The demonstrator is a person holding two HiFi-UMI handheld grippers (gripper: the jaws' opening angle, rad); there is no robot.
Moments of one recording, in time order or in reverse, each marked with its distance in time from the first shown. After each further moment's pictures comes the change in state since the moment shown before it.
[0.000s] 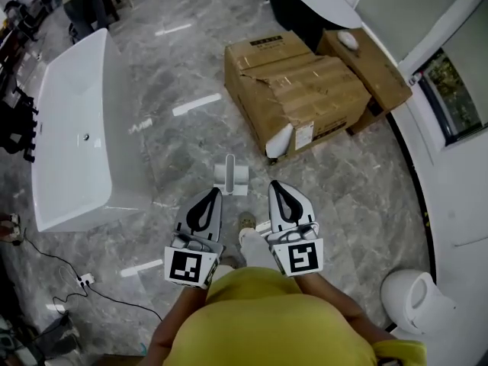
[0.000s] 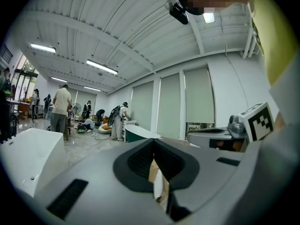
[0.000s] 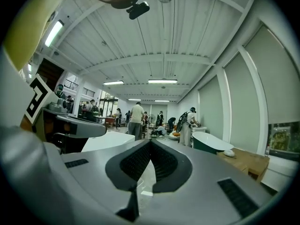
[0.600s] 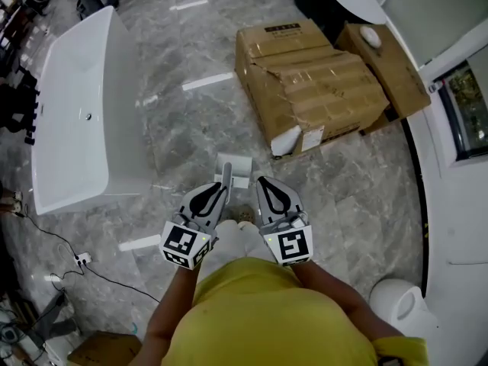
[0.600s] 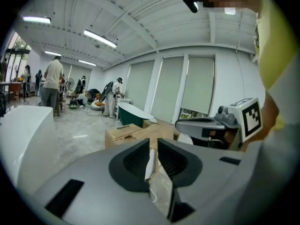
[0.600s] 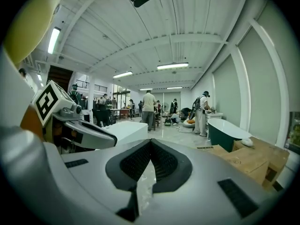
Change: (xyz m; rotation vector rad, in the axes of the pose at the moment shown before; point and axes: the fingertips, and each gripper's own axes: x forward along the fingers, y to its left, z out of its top) left arm 0.079 0.024 -0.091 -0.099 0.256 -0.108; right arm 0.074 -0.021 -0.071 0.012 0.149 0.196
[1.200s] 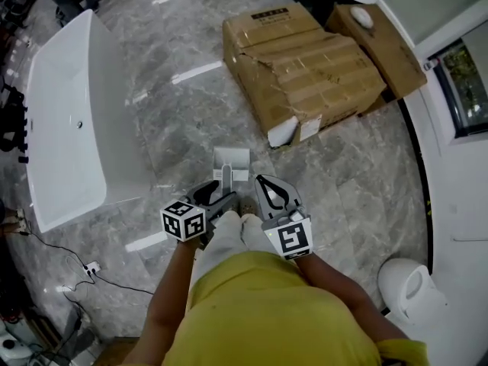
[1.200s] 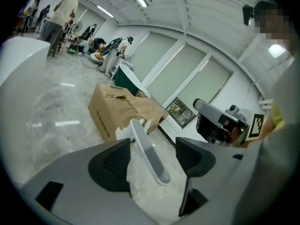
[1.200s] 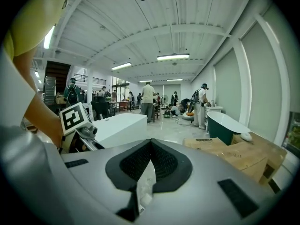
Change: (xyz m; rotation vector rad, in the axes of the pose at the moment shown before) left arm 0.048 0.031 -0.106 -0.406 0.307 -0.236; right arm 0.023 -0.004 -0.037 0.004 0.134 0.006
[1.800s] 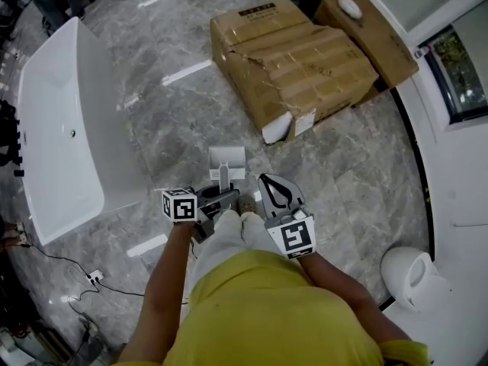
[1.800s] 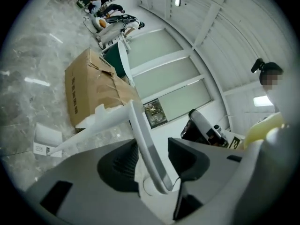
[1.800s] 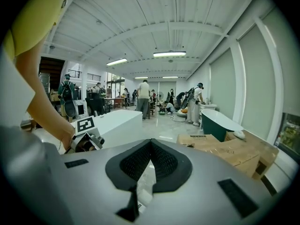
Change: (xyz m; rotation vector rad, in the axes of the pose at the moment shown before) left arm 0.031 -0.007 -0.016 -0.282 0.062 -0.414; right arm -0.006 -0.010 -0.009 0.016 0.042 -0.066
